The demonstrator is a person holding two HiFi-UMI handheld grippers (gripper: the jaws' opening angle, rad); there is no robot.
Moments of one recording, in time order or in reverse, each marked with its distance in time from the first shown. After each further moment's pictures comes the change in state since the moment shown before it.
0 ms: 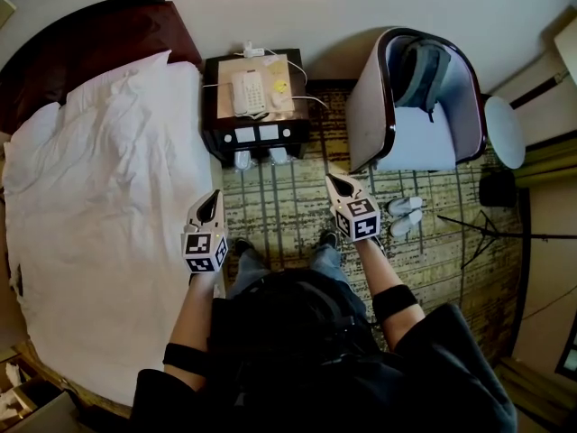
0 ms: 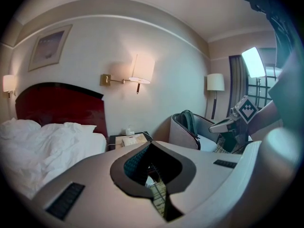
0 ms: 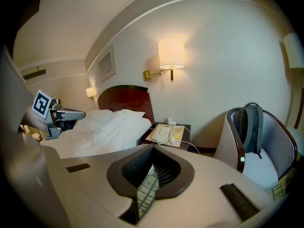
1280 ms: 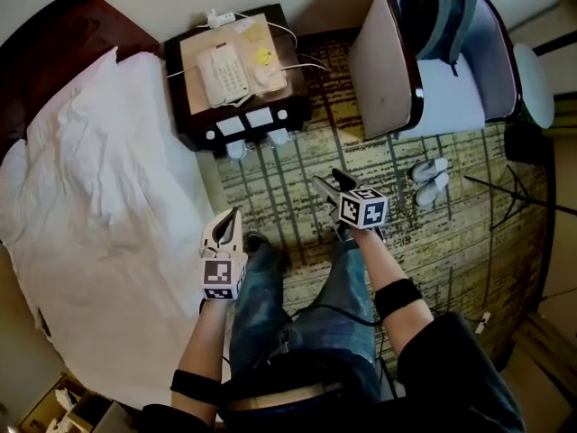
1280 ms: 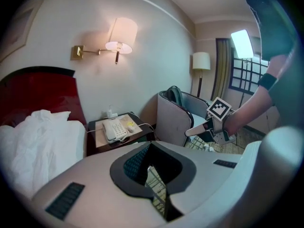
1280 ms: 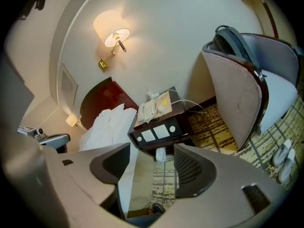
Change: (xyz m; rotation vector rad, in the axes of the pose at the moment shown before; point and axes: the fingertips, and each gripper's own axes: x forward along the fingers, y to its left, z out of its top) left arm 0.146 -0.024 -0.097 0.155 0.189 -0.208; right arm 0.173 -0.068 -0.149 0.556 0.110 0.029
